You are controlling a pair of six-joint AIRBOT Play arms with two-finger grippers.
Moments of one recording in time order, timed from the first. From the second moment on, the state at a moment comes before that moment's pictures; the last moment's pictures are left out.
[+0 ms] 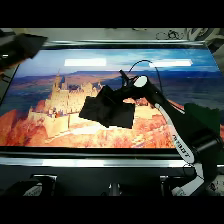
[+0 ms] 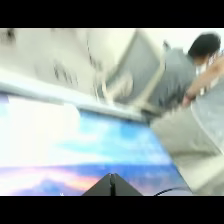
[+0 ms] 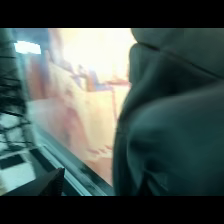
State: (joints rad) left arm 0.02 -1.06 1.39 0.50 -0.77 -1.17; right arm 0.41 -1.78 1.53 -0.51 0.97 1.59
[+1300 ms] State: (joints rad) left arm 0.06 -1.04 1.39 0.97 -1.09 -1.32; right arm 0.15 -1.79 1.45 -0.80 1.22 1.57
